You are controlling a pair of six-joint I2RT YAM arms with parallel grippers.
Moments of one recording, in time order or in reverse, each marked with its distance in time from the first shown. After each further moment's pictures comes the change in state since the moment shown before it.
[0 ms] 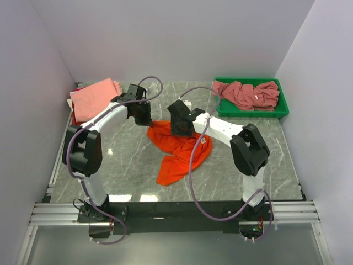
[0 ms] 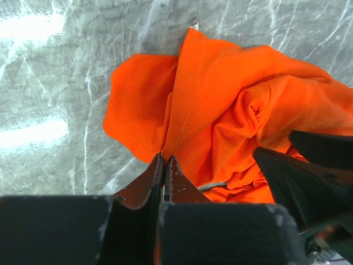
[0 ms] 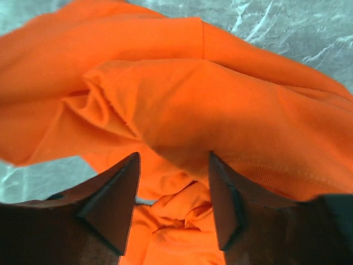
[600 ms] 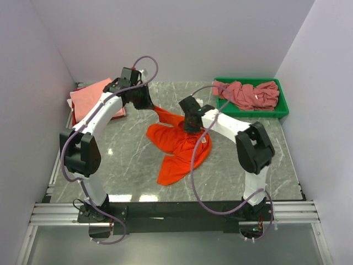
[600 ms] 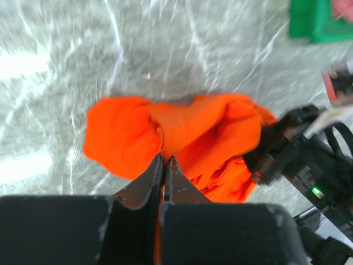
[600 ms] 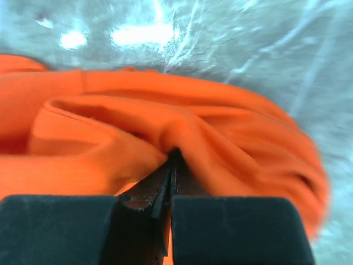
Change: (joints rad) left arm 0.029 -0.006 0.220 -0.076 0.065 -0.030; right arm -0.110 0.026 -0.032 -0.005 -0.017 -0.021
